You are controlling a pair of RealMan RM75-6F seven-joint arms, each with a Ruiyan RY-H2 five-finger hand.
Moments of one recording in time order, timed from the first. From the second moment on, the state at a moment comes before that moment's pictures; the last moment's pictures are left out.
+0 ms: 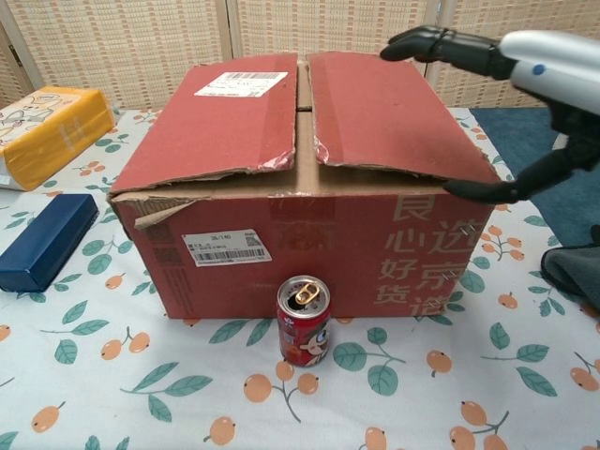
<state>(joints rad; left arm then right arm) -0.05 -1.09 -0.06 -1.60 1.50 1.54 0.02 0.47 -1.32 0.14 -1.78 -1.74 1.15 -0.12</state>
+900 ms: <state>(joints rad) -0.04 -1.08 -0.05 -1.60 1.52 1.56 -0.02 0.67 -1.50 0.22 -1.66 -1.59 1.06 -0.21</state>
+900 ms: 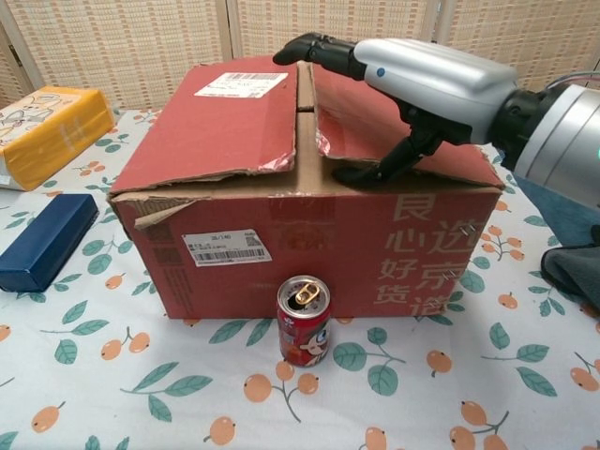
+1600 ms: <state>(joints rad) -0.04 -1.08 -0.05 -1.60 1.52 1.57 -0.02 0.66 -1.49 0.20 -1.66 -1.68 1.24 -0.20</state>
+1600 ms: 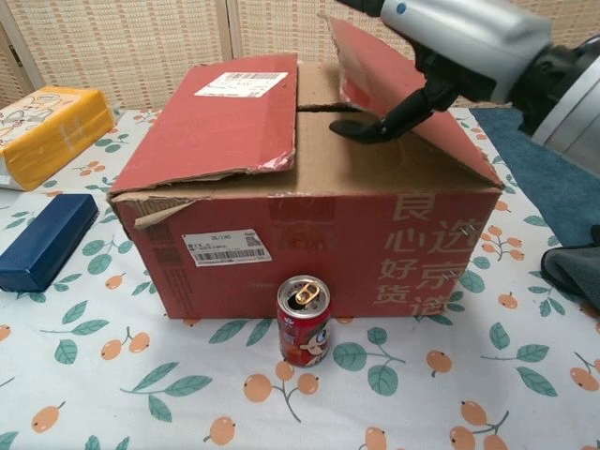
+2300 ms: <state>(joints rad) -0.05 -1.09 -0.01 -1.60 1.63 1.57 0.02 0.17 -1.31 0.07 -1.53 -1.78 1.89 -0.20</state>
